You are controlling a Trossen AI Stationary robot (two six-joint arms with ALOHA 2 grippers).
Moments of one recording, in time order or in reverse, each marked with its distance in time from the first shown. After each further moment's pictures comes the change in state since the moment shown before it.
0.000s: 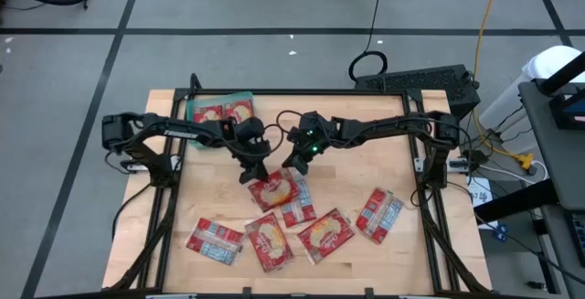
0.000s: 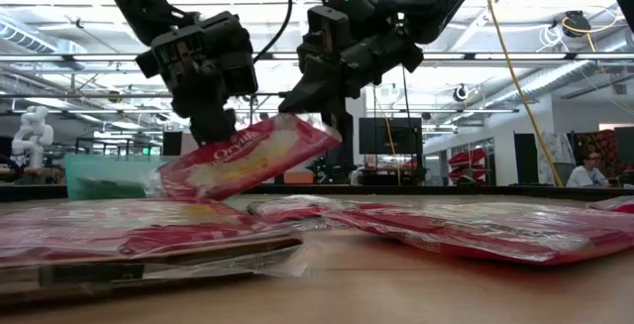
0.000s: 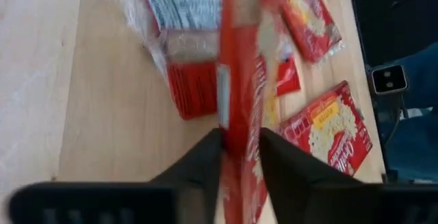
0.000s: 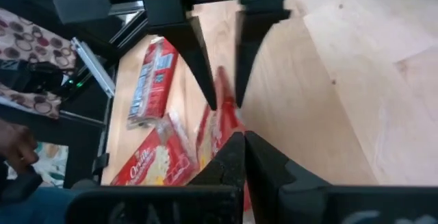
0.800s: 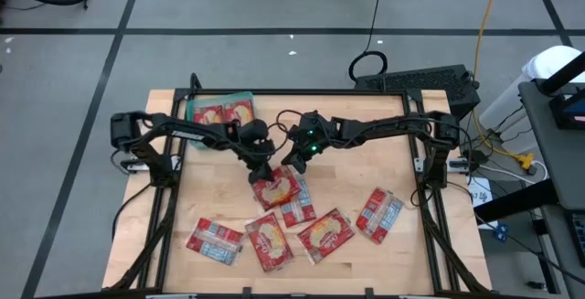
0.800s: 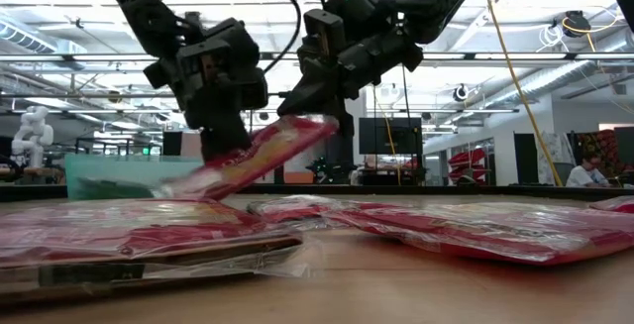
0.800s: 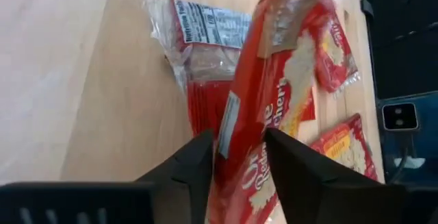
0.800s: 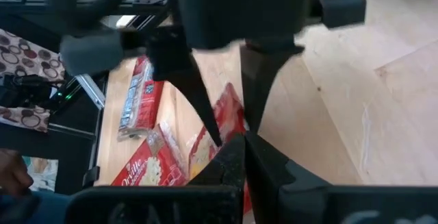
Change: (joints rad) left arm -0.015 0.082 -0.002 0.133 -0.040 -0.170; right arm 0.001 0.000 0.000 0.009 0.052 0.025
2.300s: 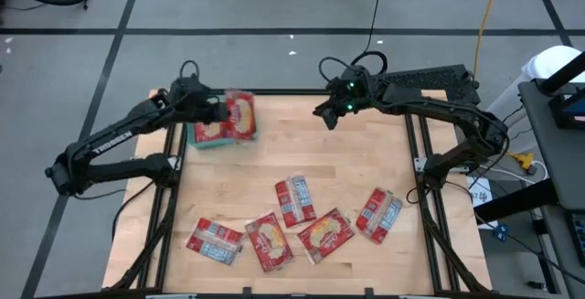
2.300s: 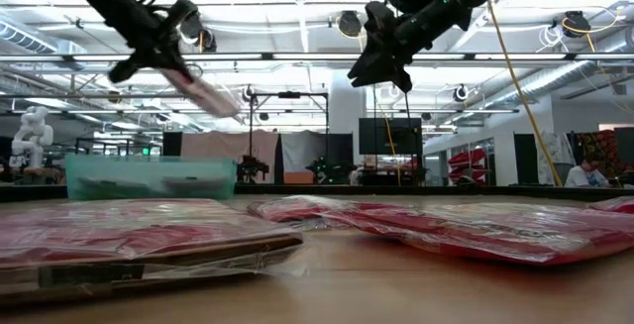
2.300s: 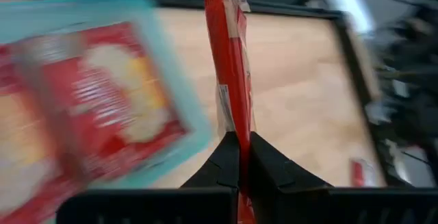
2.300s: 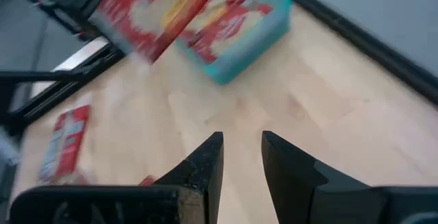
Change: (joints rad) left arm 0.423 -0.732 0.047 -0.551 -0.522 -0.564; right arm -0.325 -0.377 -0.045 -0.341 0.115 -0.244
